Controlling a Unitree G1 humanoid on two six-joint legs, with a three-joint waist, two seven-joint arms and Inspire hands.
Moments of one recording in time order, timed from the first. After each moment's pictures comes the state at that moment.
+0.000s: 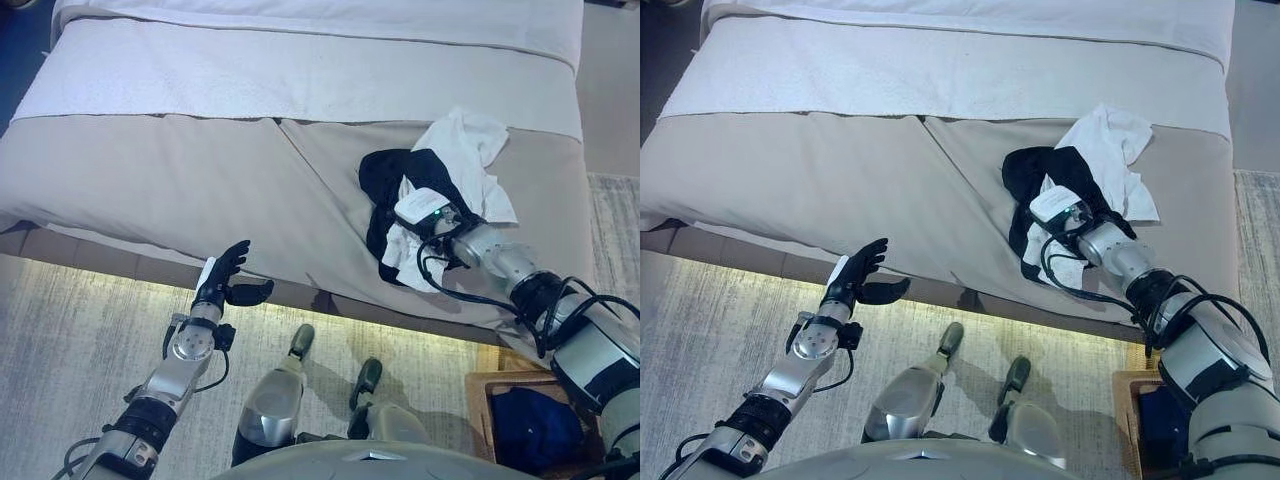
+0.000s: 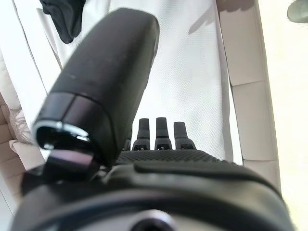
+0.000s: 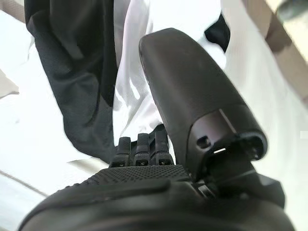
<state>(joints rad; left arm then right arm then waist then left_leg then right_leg) -0.08 0.47 -0.32 0.38 -0.19 -0.05 0.21 -0.74 -0.72 0.78 0.66 -1.00 -0.11 0.14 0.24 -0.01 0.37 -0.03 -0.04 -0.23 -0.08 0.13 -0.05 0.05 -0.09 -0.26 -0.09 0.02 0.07</state>
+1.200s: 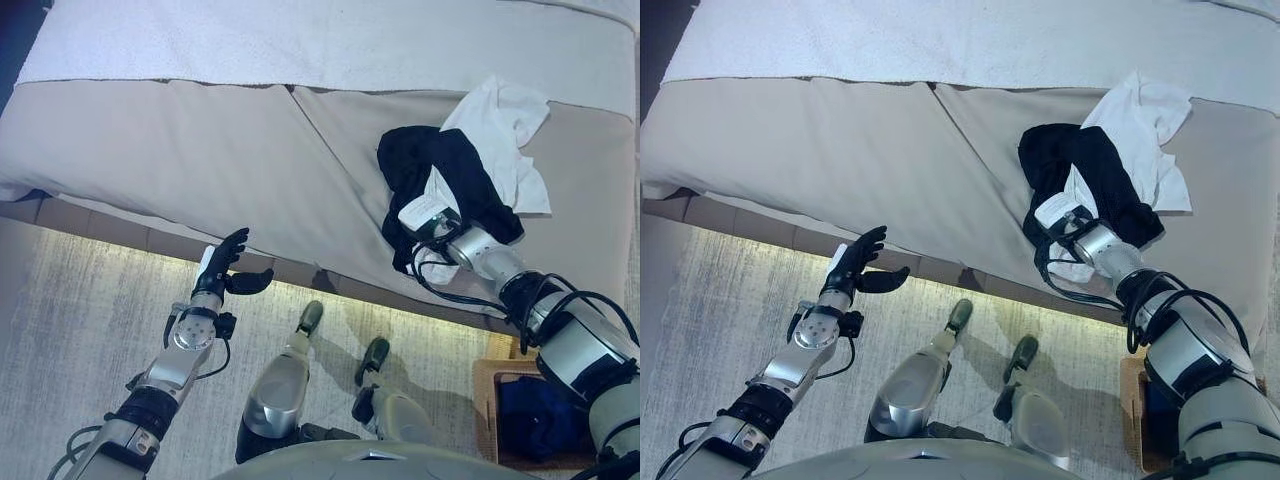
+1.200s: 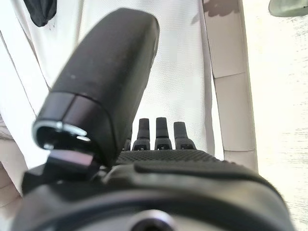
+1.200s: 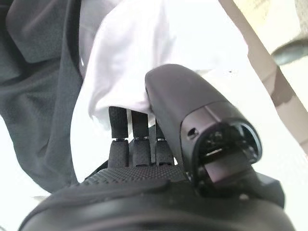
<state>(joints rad) -0.12 0.47 -0.32 0.38 -0.19 -0.05 0.23 -0.78 -0.67 0.80 0.74 -1.06 -0.05 0.15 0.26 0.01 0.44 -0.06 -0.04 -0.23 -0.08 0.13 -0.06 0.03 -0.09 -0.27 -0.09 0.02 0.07</state>
